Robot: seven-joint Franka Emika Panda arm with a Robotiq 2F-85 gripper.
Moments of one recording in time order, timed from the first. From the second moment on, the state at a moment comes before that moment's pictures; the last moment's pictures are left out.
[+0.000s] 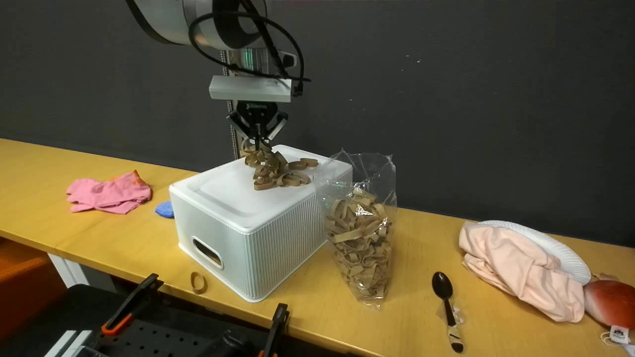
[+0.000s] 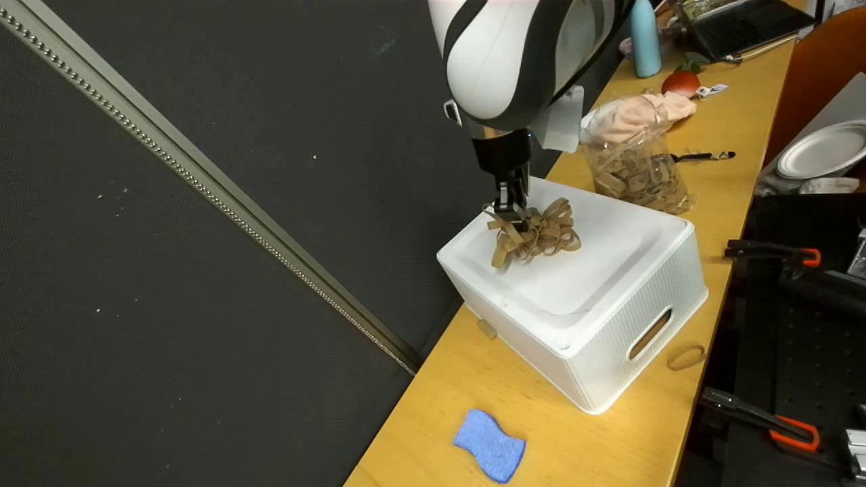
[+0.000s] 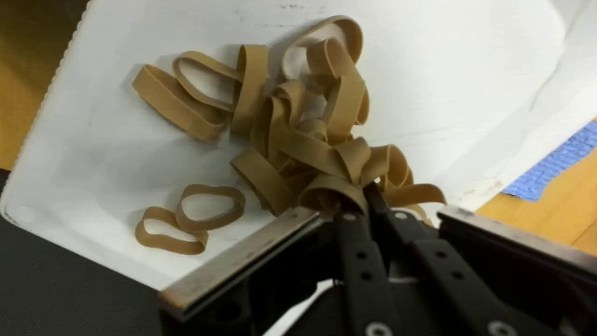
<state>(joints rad) -0.01 0.19 0.03 -2.13 0.11 2.48 -0.39</state>
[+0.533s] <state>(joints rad) -0.01 0.20 0.04 -2.12 0.11 2.48 -0.40</state>
